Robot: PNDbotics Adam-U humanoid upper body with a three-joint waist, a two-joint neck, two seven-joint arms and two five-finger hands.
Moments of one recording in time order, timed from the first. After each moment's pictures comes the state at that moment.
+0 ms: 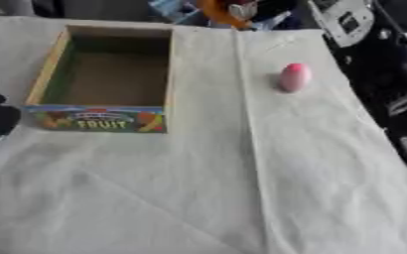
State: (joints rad) left arm -0.28 0.35 -0.09 -1.93 0.10 0.10 0.04; right arm -1.15 -0.44 0.17 -1.01 0.49 -0.66 0.34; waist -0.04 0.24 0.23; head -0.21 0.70
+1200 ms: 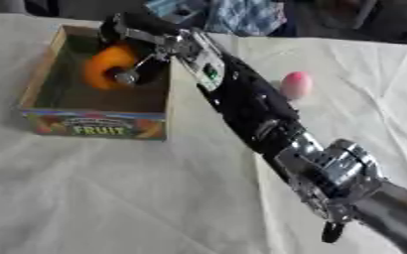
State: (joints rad) left arm -0.34 0.32 -0.13 -1.98 0.14 0.07 -0.01; right arm -1.18 -0.17 0.13 -0.79 0.69 -0.70 0.40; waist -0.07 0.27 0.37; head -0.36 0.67
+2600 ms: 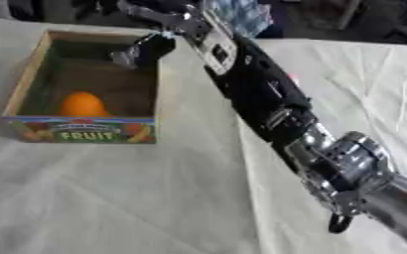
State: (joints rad) left arm -0.34 0.32 -0.12 -1.97 0.13 0.07 0.00; right arm -1.21 -0.33 0.13 -0.91 0.63 -0.68 0.37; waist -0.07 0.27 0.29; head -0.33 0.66
